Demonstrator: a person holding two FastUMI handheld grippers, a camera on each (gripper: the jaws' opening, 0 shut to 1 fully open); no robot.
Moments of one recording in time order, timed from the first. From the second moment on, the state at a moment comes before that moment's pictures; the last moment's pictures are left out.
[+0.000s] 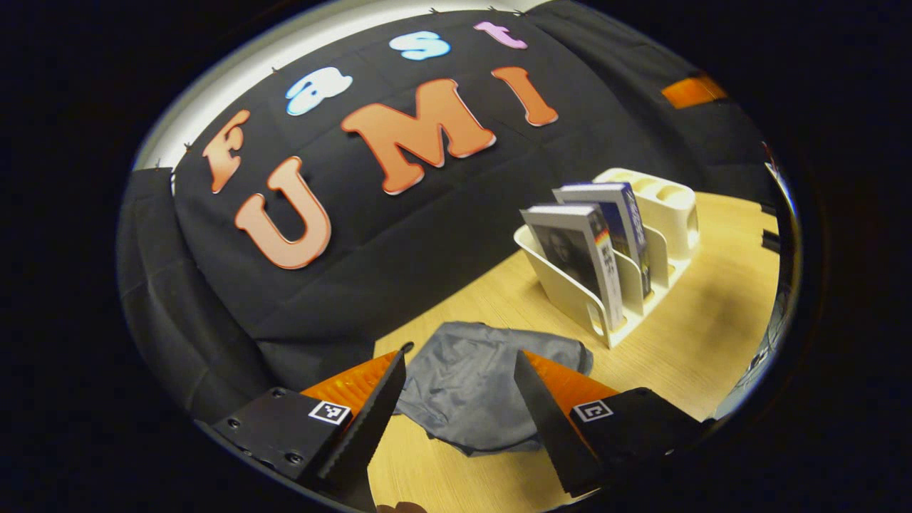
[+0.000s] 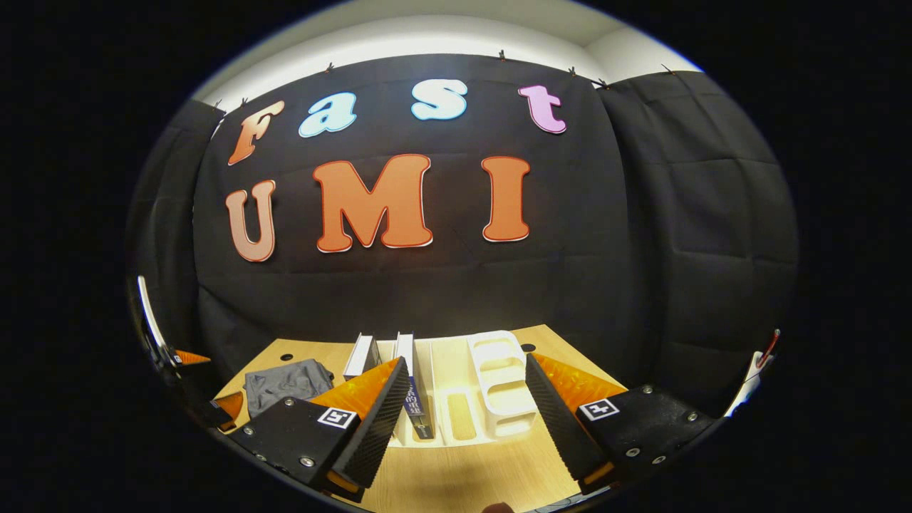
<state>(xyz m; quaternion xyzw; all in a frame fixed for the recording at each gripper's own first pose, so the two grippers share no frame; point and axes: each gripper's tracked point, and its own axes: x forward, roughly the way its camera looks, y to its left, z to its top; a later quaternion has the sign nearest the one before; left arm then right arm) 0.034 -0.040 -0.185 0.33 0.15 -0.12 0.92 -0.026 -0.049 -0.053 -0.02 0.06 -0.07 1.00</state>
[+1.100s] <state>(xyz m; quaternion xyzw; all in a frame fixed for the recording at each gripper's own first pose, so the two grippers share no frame) 0.071 -0.051 -0.363 0.49 0.25 -0.18 0.81 -0.045 -0.099 -0.096 -0.03 0.13 -0.13 0.98</state>
